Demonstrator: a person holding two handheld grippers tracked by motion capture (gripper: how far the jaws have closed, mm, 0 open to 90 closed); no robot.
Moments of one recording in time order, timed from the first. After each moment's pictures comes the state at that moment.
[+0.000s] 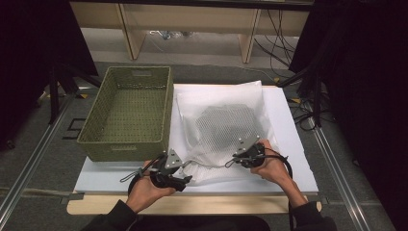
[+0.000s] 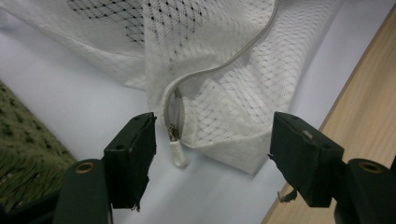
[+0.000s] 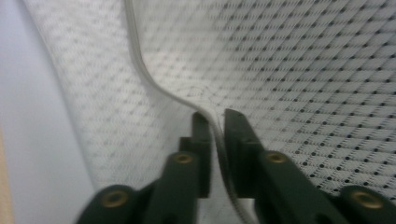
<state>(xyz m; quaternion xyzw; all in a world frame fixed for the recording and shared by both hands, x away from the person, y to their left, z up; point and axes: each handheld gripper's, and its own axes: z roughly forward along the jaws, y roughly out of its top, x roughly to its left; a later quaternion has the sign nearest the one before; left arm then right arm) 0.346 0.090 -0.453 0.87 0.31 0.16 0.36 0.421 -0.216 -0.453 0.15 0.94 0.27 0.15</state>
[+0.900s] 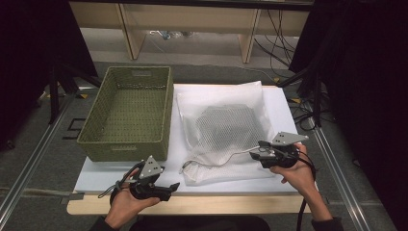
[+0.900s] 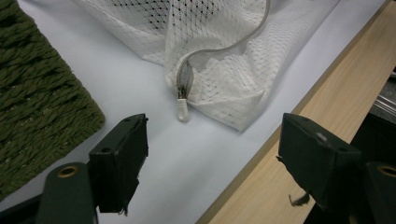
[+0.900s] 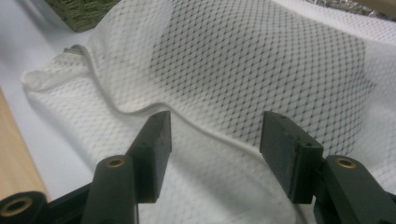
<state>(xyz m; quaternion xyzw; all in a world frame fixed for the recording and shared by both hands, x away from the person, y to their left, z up) 0.311 0.130 -0.451 0.82 0.36 0.14 0.42 0.391 -0.287 -0.422 0.30 0.84 0.41 0.19</state>
